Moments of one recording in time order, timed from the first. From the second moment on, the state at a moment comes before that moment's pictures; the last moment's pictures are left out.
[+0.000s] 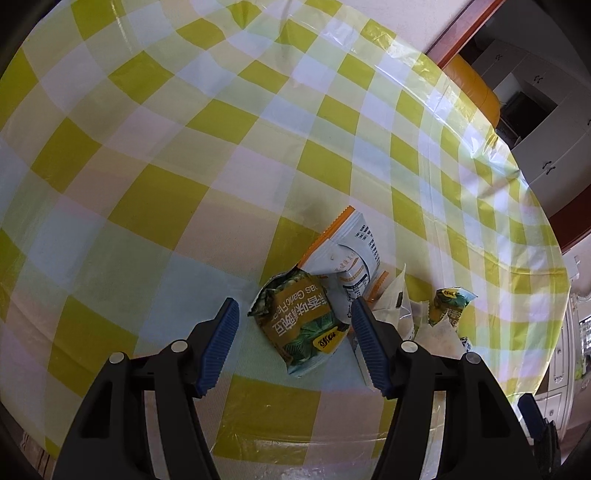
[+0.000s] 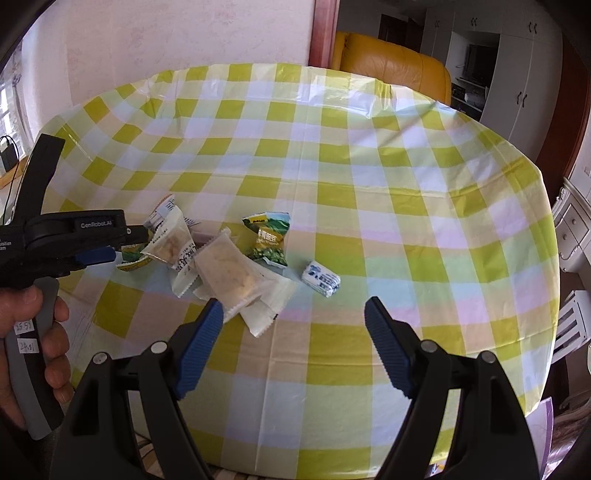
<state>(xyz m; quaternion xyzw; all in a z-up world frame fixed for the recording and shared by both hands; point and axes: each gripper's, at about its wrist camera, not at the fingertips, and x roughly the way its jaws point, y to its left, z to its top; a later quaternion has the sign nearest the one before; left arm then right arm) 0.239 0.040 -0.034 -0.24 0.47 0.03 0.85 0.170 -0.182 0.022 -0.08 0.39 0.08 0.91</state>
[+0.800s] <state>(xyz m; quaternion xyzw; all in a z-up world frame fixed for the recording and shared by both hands) 0.221 0.043 -0.037 -0.18 0.44 0.06 0.88 0.224 -0.122 -0.017 -0.16 0.43 0.12 0.88</state>
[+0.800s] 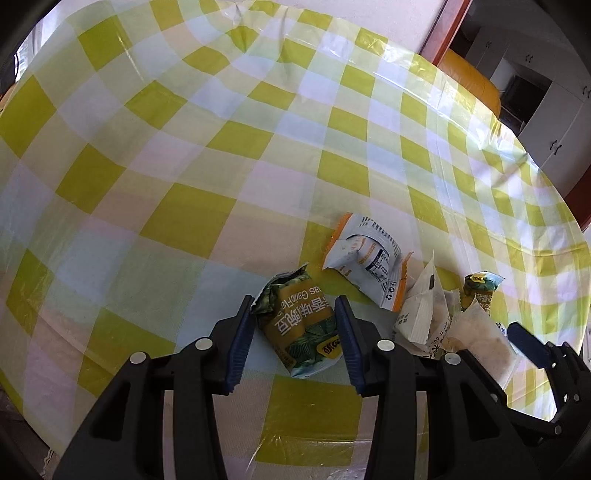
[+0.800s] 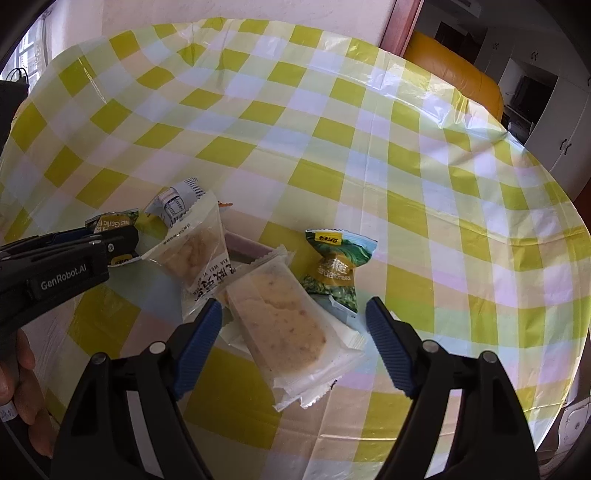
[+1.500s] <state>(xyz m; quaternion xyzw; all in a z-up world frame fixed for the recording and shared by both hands) 0.196 0.032 -0.019 -0.16 0.42 0.05 0.89 0.195 -0.160 -0.005 -0.08 0.44 0.10 0.89</state>
